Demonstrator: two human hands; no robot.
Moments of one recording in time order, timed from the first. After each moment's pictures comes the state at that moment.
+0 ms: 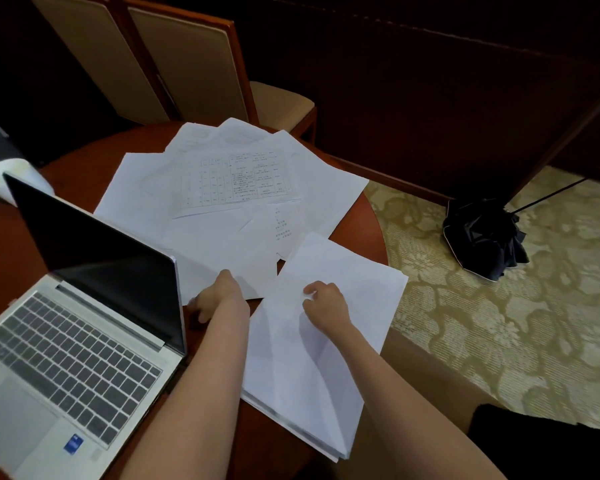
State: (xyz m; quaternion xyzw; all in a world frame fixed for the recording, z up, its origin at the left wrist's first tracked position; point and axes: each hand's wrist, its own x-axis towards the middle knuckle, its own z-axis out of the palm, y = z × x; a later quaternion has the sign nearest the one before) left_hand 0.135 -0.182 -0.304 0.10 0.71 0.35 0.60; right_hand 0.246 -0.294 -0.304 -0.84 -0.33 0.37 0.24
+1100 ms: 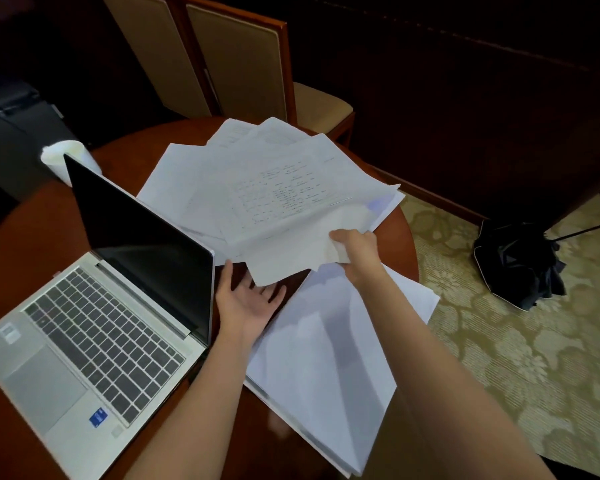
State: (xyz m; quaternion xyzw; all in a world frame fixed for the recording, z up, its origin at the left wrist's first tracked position) left_hand 0.100 -0.208 -0.283 0.04 0.38 0.40 0.83; right_hand 0.268 -0.227 -0.228 -0.62 -0.05 0.49 0.61
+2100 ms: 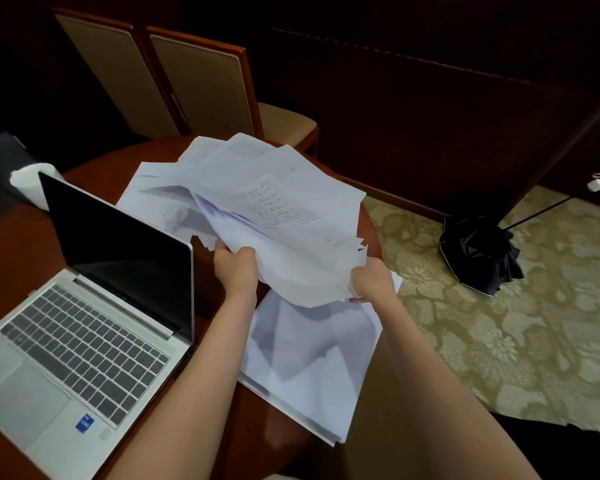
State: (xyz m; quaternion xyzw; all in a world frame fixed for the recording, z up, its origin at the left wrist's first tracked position) left_hand 0.139 -0.224 -0.226 0.37 0.58 0.45 0.57; right_hand 0.295 -0.315 -0.246 -0.86 -0.19 0.35 0.32
